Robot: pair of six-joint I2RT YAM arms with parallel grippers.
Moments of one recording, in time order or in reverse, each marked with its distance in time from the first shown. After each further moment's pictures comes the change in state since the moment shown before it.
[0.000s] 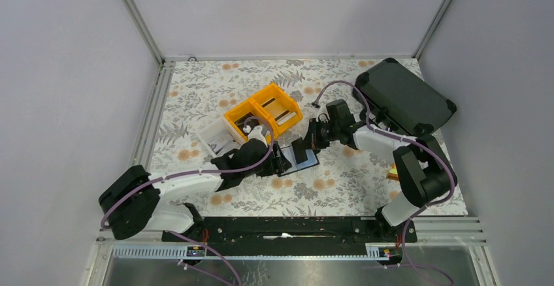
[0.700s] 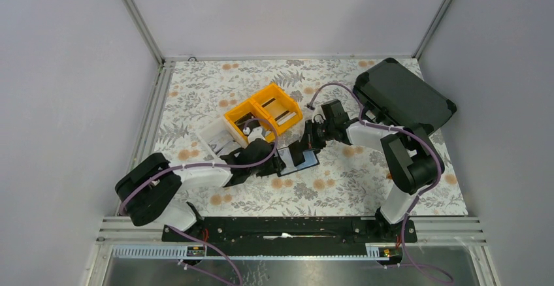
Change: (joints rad) left arm 0.034 0.172 0.009 0.019 -0.064 -0.024; right arm -0.002 0.156 0.071 0.001 -0.068 -0.029
